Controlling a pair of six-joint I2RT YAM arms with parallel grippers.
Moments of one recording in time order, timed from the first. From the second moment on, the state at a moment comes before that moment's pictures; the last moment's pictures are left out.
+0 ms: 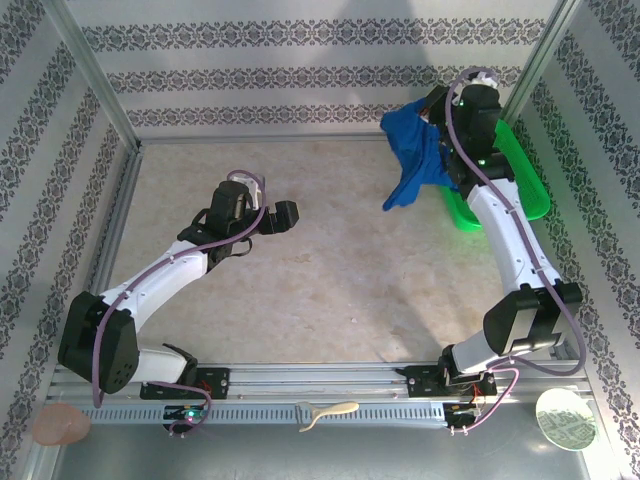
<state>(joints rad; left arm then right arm) -0.41 1.35 0.92 -0.13 0.17 -0.53 0.12 1.50 1.54 -0.16 0.02 0.64</state>
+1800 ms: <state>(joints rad) -0.51 1.55 0.91 0.41 0.27 -0.68 0.49 1.36 1.45 -0.16 -0.27 0.68</state>
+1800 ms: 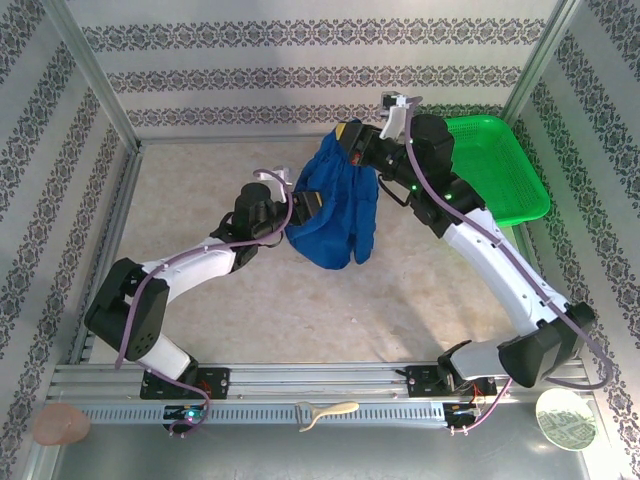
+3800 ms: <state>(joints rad) -0.31 1.23 0.91 -0.37 0.13 -0.51 0.62 1.28 0.57 -0.23 0.01 0.89</state>
